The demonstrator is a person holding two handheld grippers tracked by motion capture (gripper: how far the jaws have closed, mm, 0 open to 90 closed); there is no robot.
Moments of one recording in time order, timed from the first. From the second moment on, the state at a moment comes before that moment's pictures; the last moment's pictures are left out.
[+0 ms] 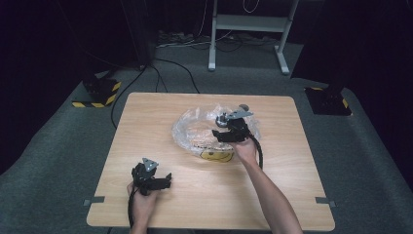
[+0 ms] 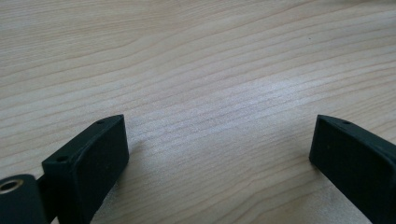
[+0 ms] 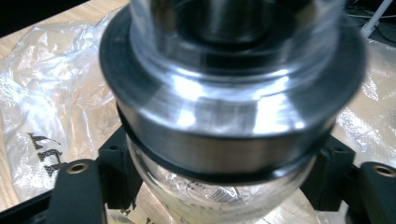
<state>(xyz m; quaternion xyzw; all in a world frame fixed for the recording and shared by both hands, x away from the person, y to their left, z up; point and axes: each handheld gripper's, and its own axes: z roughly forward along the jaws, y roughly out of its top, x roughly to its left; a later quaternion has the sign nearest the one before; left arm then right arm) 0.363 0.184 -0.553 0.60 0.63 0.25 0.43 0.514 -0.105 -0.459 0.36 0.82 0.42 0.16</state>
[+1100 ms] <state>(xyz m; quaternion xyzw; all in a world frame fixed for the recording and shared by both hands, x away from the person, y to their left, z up) 0.363 0.184 -0.553 0.60 0.63 0.25 0.43 0.500 -0.123 -0.433 0.34 0.80 0.47 0.15</state>
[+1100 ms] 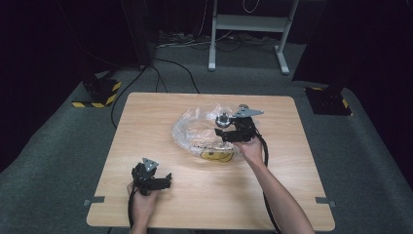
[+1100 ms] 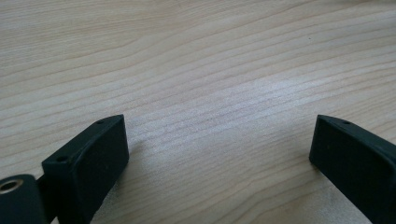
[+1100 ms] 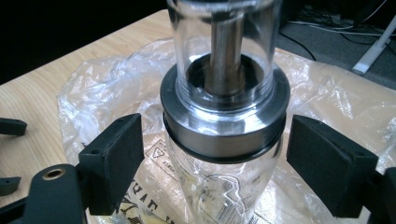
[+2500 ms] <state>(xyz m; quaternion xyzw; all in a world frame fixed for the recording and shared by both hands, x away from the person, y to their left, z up) 0.363 0.184 -0.553 0.60 0.63 0.25 0.43 0.466 -0.183 -0.408 0.35 0.76 0.52 0.16</state>
